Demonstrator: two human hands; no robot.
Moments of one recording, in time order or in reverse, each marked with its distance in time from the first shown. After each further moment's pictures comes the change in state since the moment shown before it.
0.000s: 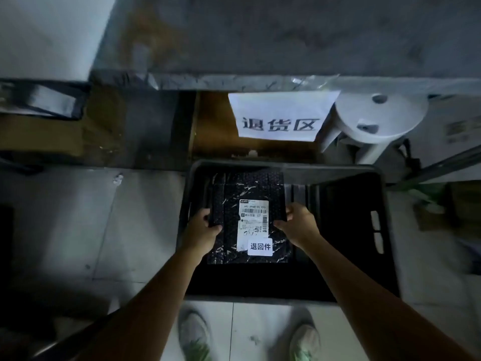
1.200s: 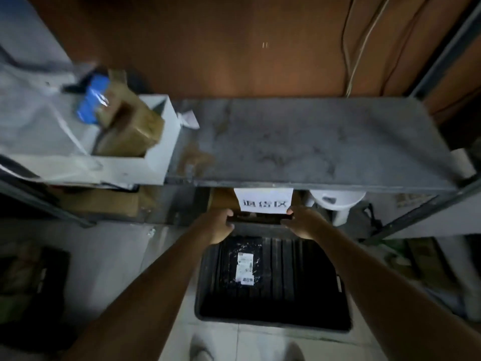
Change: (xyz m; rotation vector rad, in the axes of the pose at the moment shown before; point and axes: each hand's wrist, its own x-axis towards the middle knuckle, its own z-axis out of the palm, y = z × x) left_hand -0.168 0.267 -0.098 0.796 -0.090 0.326; right_hand -0.115 -0.177 -0.228 -0.495 -0.106 -0.216
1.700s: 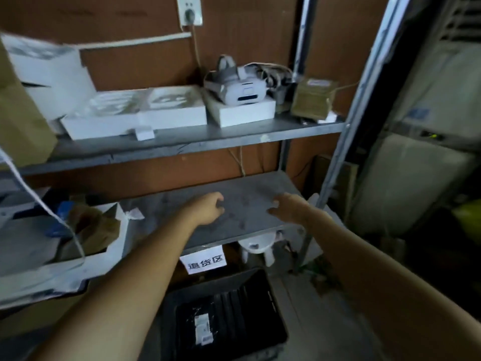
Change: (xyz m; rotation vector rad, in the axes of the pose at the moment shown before) left_hand -0.187 0.266 -0.188 0.158 0.161 0.441; right_hand -0.307 0.014 -0.259 -0.079 0.390 0.115
